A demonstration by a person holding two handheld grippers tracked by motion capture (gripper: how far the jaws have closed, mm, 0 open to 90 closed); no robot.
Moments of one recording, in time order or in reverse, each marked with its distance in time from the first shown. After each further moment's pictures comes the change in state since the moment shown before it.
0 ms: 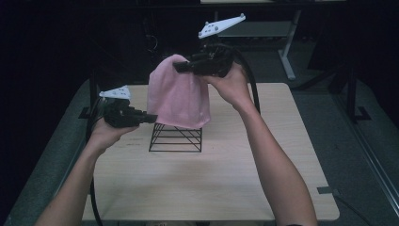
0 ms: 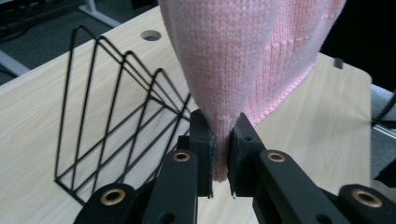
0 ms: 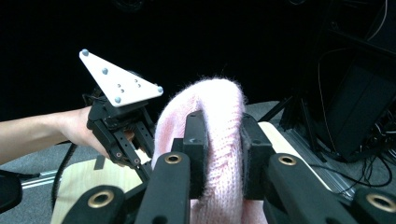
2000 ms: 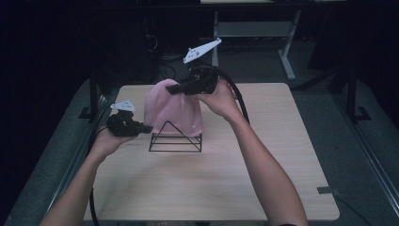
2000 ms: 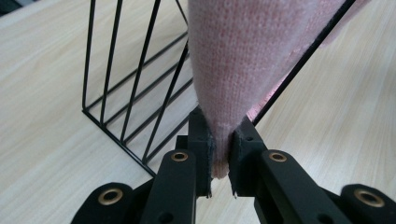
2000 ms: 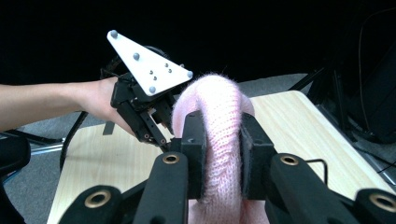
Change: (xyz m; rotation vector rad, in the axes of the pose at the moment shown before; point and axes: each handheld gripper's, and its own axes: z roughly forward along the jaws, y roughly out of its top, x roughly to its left) left arm 0.025 -0.052 0.024 0.166 0.099 -0.055; right arm -0.001 -0.042 0.053 0.126 0.099 -0.003
